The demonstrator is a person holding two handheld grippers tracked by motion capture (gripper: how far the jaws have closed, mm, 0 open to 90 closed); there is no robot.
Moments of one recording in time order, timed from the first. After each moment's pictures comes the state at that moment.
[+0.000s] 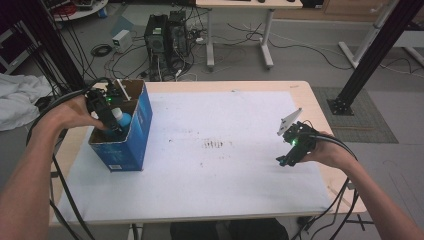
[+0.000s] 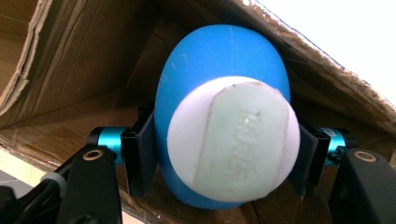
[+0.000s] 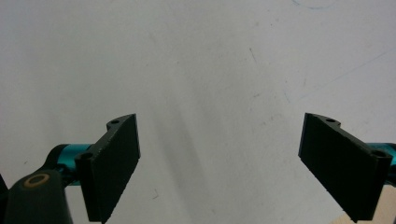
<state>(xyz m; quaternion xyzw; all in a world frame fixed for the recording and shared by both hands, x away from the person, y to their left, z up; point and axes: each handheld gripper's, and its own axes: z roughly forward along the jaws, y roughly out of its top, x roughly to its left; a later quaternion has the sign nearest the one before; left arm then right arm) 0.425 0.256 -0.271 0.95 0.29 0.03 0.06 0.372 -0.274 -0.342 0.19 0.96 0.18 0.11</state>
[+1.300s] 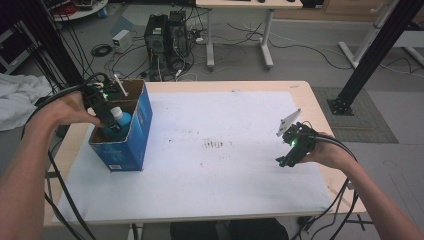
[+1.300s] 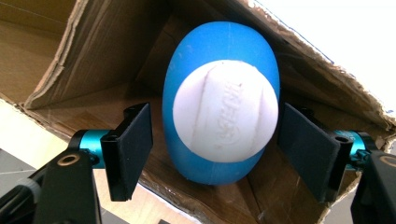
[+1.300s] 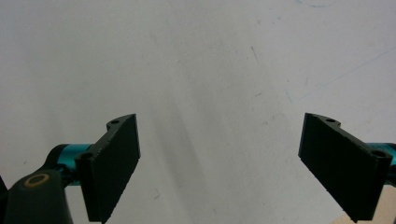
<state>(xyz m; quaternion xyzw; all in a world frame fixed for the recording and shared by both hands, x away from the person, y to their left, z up) 0.423 0.258 -0.257 0.95 0.30 0.04 0.05 0.370 -0.273 -0.344 0.19 0.96 0.17 0.11</state>
